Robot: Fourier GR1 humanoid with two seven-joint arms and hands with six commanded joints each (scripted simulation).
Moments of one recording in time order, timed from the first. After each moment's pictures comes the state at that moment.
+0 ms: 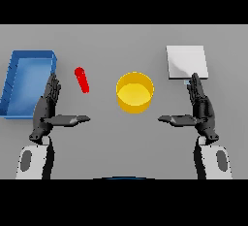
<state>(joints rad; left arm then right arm) 0.00 0.00 0.00 -1.57 0.00 0.00 0.00 0.00 0.00 0.00 -1.57 0.00 0.00 0.00</state>
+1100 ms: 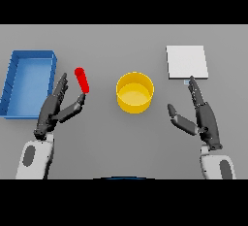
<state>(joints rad) -0.04 0.06 -0.08 -1.54 -0.13 -0.03 0.08 0.10 -0.09 0.11 -1.72 0.18 0.01 -0.10</state>
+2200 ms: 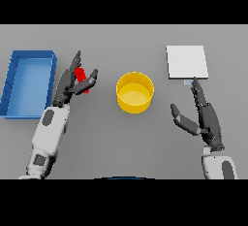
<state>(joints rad) -0.48 0.02 0.06 -0.95 -0.15 0.04 -0.15 0.11 -0.09 0.09 -1.72 0.16 0.01 -0.10</state>
